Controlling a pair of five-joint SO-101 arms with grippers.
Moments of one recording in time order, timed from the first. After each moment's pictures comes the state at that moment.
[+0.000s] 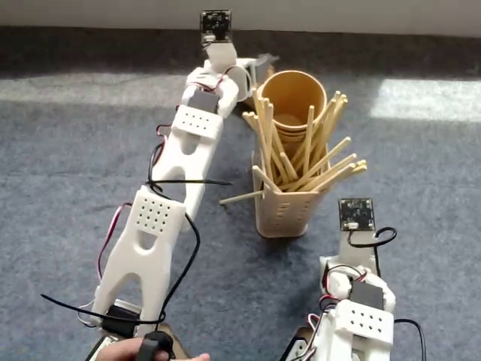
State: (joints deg) left arm 11.7 68.3 -71.0 37.9 21.1; right arm 8.9 -72.4 93.8 47.3 16.6
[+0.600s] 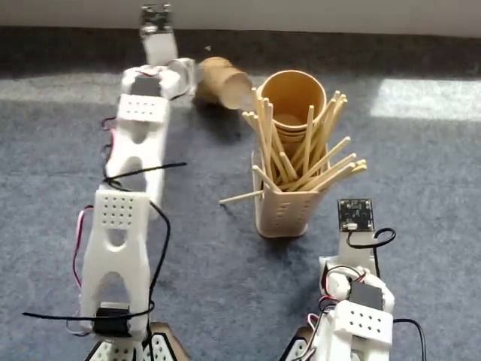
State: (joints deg) left arm -5.8 66.6 -70.5 61.2 15.5; right arm 8.7 -72.7 94.6 47.3 16.6
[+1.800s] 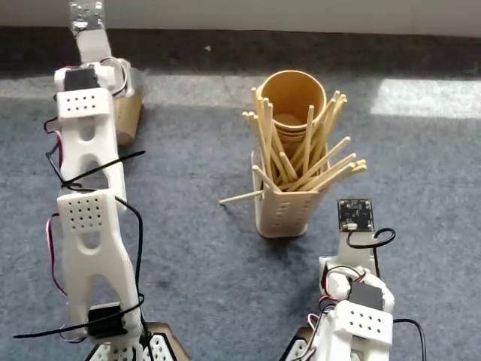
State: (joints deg) left arm -15.3 58.7 -71.1 70.4 6.5; right arm 8.7 -72.7 94.7 47.3 16.9
